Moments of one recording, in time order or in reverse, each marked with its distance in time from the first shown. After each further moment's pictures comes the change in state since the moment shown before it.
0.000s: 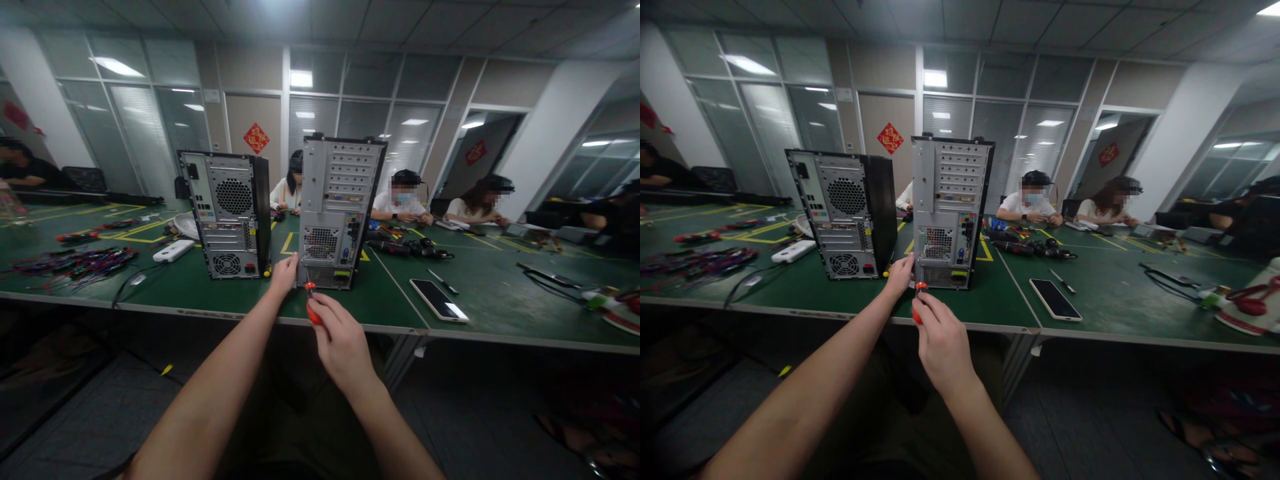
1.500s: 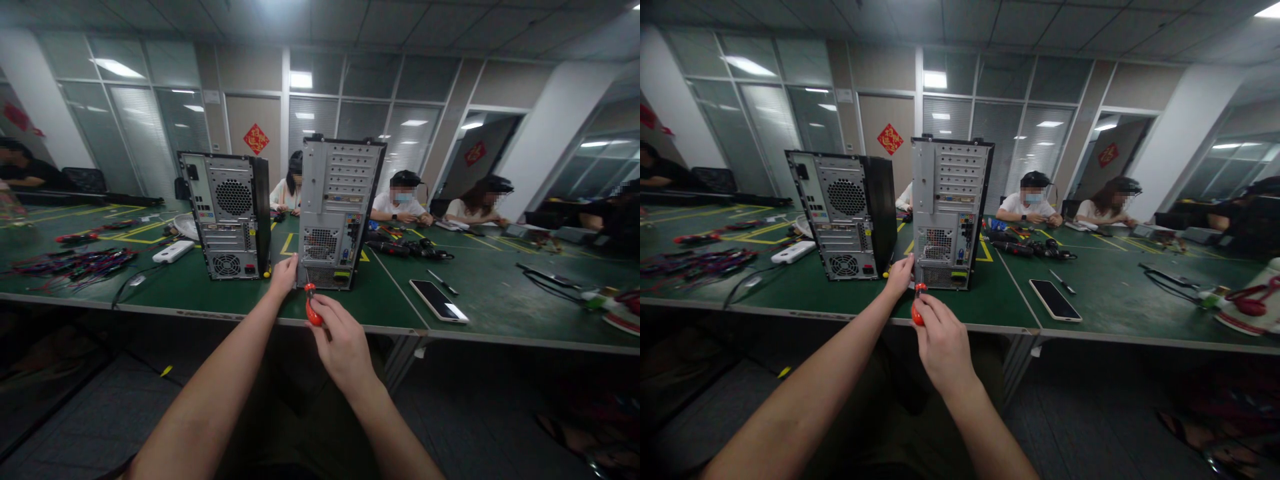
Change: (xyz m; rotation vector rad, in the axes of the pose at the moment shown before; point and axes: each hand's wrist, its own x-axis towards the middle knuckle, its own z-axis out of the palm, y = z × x) left_hand 0.000 0.003 0.000 -0.006 0.011 -0.002; right_hand 0.000 0.003 0.002 0.004 0.019 -0.002
